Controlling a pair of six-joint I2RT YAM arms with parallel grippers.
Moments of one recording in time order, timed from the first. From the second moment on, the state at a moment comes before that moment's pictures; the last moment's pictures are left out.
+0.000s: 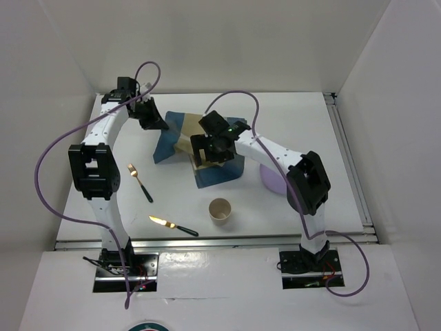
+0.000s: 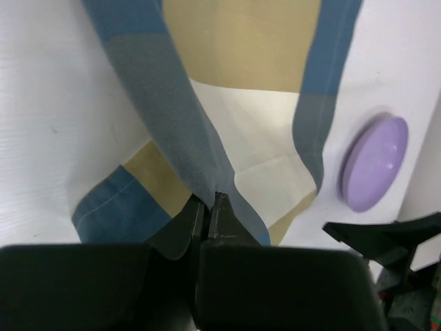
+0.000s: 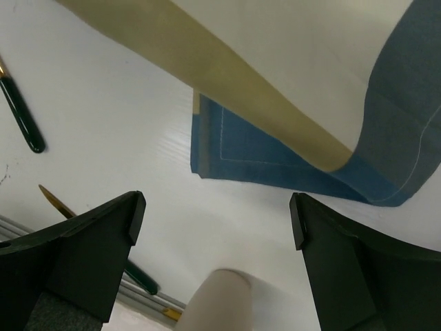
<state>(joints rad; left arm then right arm) 0.02 2.03 1.85 -0.82 0.49 -0.34 0.75 1.96 1.69 -0.73 0.01 0.48</state>
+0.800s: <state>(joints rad) -0.07 1.82 1.88 -0.74 0.52 -0.43 0.90 1.97 1.69 -0.36 0.21 0.63</state>
